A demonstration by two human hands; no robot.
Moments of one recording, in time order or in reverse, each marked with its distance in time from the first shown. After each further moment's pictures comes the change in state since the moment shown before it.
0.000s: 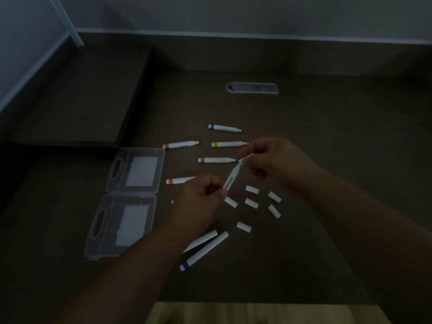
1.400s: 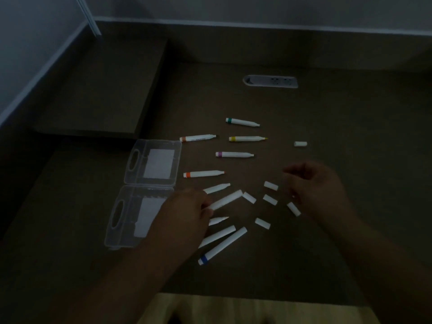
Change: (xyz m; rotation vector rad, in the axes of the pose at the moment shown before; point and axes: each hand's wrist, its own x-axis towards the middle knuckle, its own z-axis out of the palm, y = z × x) left_hand -0.027 -0.036 -0.043 0.646 -0.045 0.001; right_hand -0.025 0.054 0.024 0.052 0.388 0.108
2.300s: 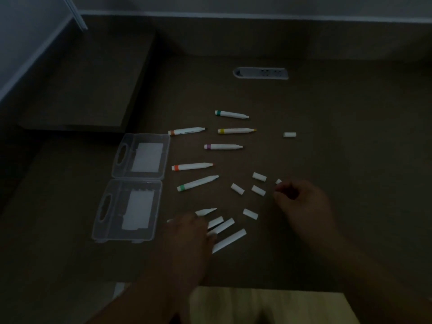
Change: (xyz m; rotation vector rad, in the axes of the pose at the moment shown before) left_hand -0.037 0.007 0.059 0.212 0.079 0.062; right_hand -0.021 0.053 0.000 -0.139 -0.038 -0.011
